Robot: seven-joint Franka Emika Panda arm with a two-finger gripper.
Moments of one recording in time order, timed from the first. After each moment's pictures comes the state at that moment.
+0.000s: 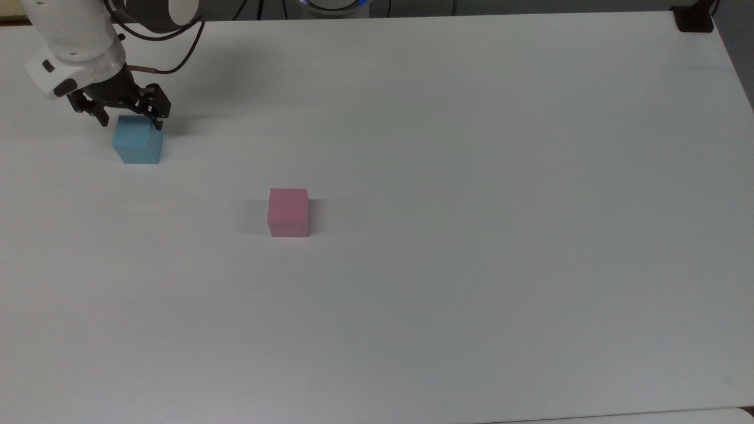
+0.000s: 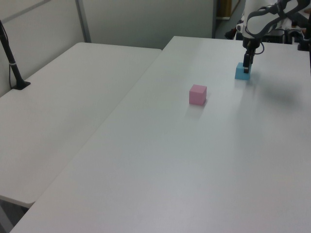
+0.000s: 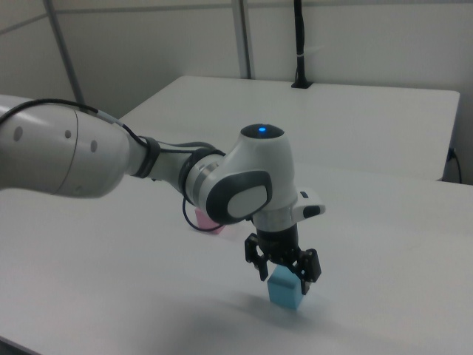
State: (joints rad) arm -0.46 0.28 -0.04 -1.93 -0.07 2.24 -0.45
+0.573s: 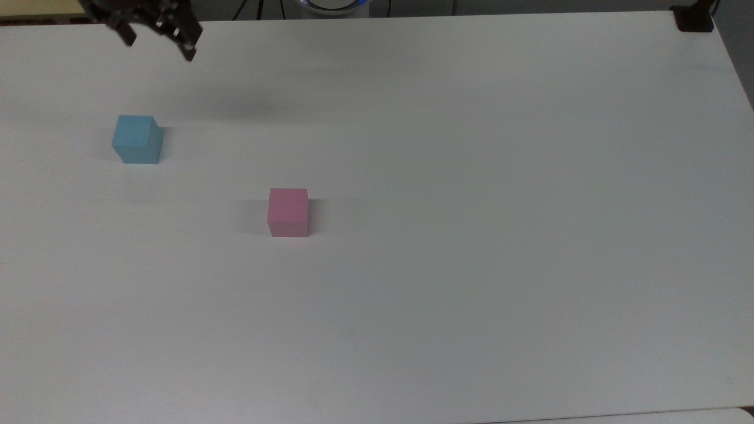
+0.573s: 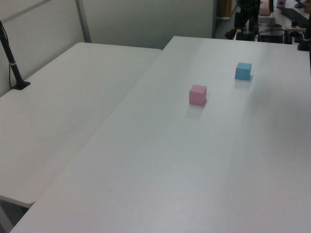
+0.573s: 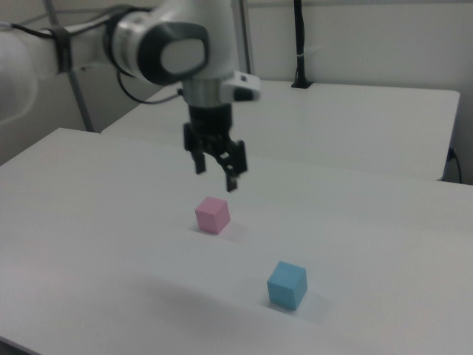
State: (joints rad) arm -0.30 0.09 -0.02 -1.62 0.01 1.65 -0.04
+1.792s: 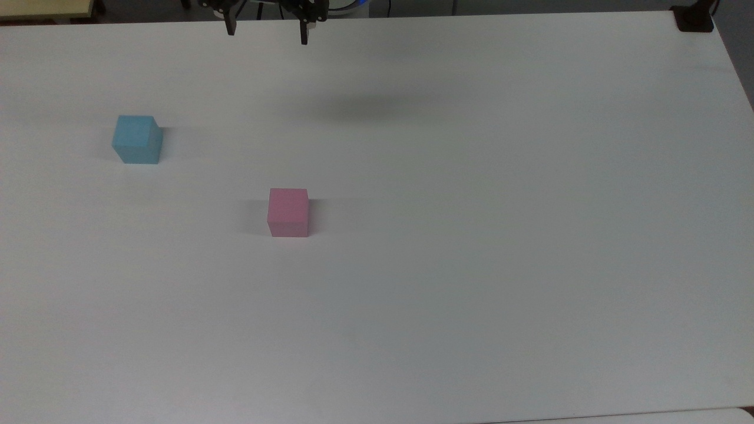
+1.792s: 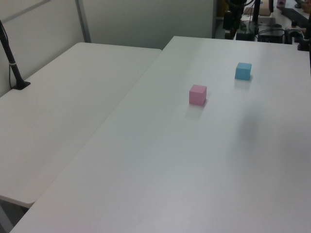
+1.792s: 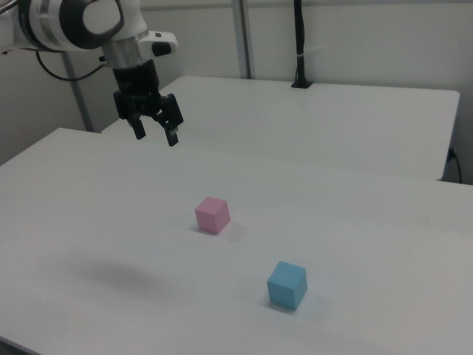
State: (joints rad) arm 0.04 0.00 -0.06 -1.63 -0.07 1.67 0.05
